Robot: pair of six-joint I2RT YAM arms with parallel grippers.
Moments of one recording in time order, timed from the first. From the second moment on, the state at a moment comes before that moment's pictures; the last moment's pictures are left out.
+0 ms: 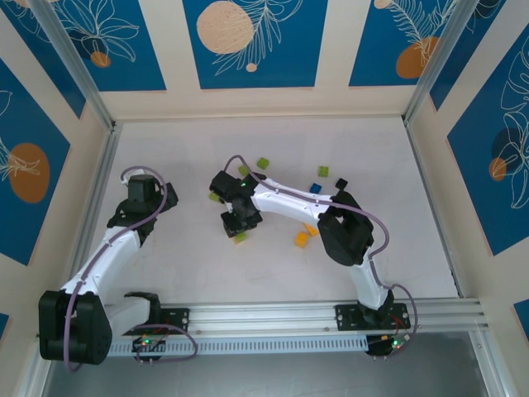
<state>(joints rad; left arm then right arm) -0.09 1.10 0.67 -0.30 -0.29 -0.42 0.96 2.09 1.72 -1.01 -0.09 0.47</state>
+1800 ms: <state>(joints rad) -0.09 1.08 0.66 -0.30 -0.29 -0.42 0.99 2.16 1.87 -1.16 -0.01 0.07</state>
